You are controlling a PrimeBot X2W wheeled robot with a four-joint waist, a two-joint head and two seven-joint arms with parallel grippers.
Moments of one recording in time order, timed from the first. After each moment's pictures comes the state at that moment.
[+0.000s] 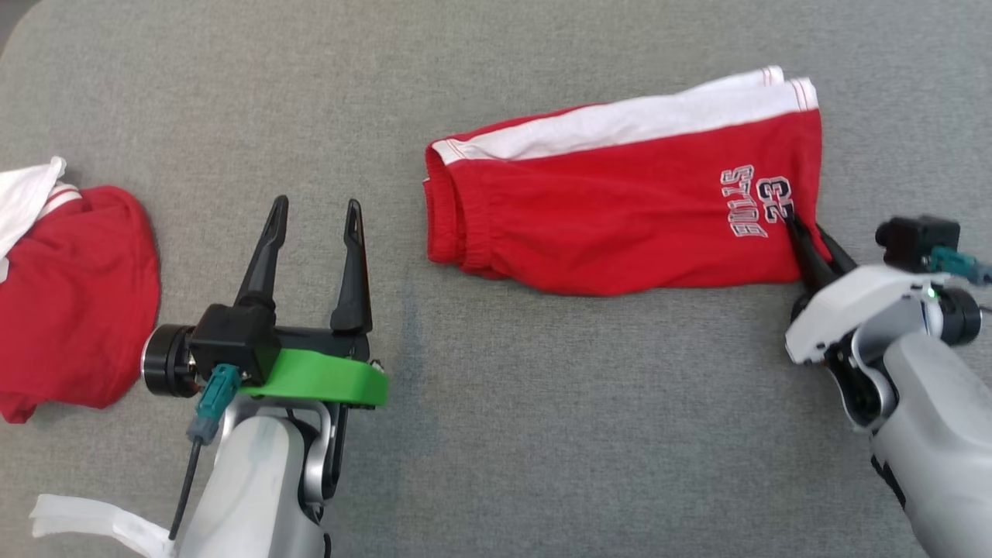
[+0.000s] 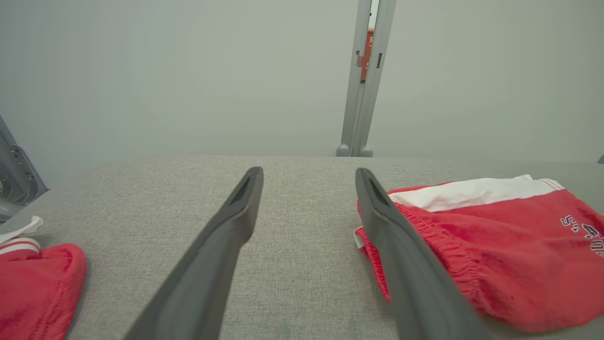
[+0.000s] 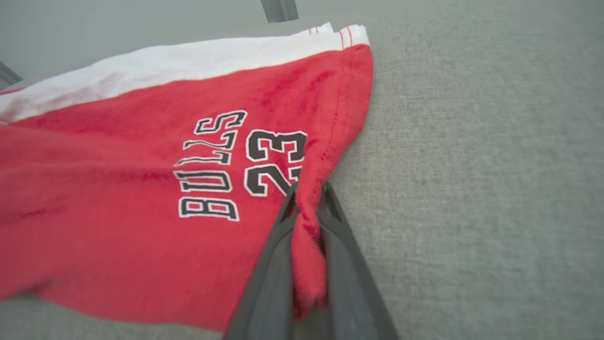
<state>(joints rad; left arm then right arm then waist) -0.33 0.05 -0.23 0.17 -0.22 0.04 -0.26 -0.57 -0.34 0.31 0.73 0.59 0.13 -0.16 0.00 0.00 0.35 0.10</state>
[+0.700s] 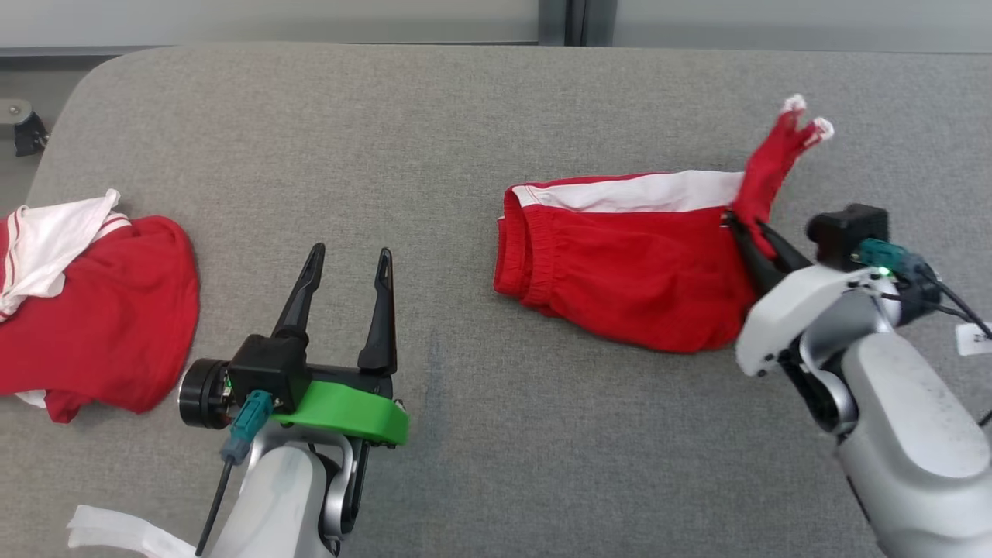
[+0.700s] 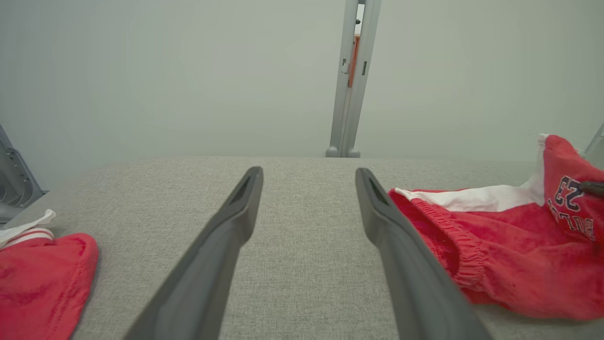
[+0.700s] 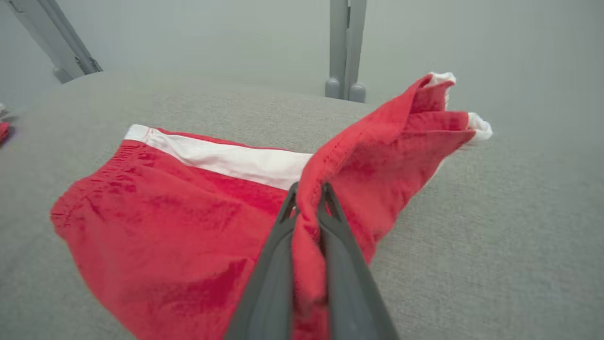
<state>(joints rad) -0.27 0.05 -0.28 0.23 -0.24 0.03 -0.26 -0.46 -0.29 0.25 0.39 0.35 0.13 0.03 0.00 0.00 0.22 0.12</state>
